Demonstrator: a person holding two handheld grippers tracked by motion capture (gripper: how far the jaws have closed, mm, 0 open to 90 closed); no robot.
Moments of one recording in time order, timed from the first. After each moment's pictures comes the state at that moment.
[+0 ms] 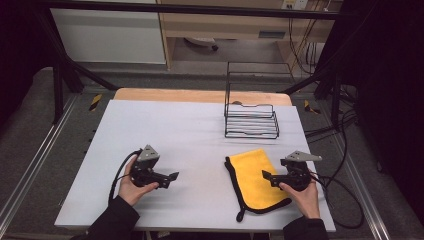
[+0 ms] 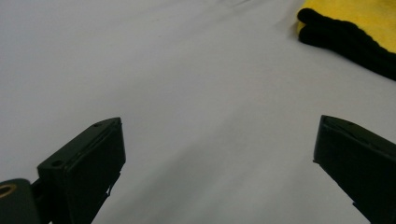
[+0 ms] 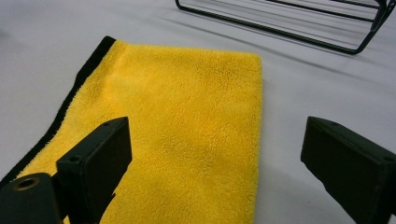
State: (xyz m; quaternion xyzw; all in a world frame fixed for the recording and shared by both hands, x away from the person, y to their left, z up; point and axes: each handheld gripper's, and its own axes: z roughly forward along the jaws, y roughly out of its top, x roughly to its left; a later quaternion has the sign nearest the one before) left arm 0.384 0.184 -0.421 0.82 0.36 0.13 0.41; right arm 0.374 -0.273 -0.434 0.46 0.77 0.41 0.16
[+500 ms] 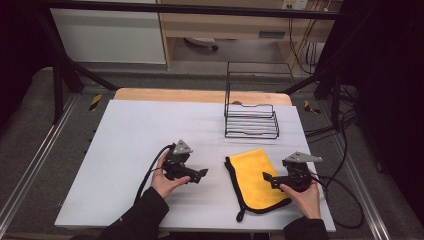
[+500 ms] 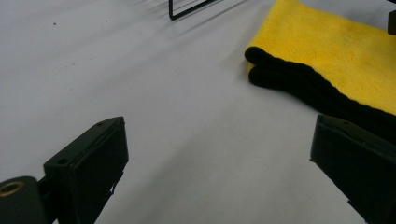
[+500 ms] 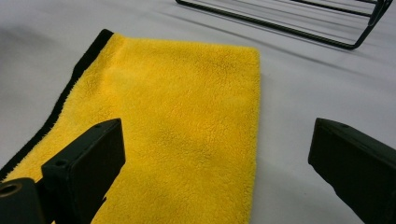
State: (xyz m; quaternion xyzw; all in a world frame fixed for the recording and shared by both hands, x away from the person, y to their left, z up) left arm 0.404 0.102 -0.418 0.84 0.34 0.10 0.41; right arm 0.371 -0.274 -0.435 0.46 0.77 0.40 0.17
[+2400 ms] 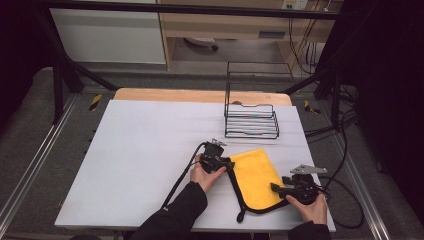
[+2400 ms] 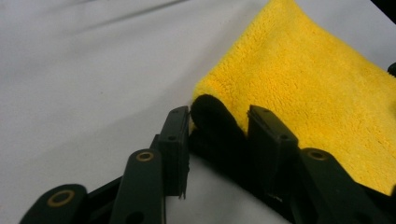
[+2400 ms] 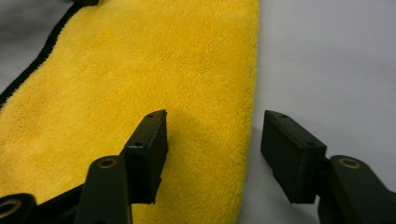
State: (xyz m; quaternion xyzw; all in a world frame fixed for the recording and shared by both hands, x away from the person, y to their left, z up) left arm 0.437 0.006 -0.447 0.82 0.42 0.02 0.38; right arm 0.340 -0.287 -0.449 0.50 0.78 0.36 0.13
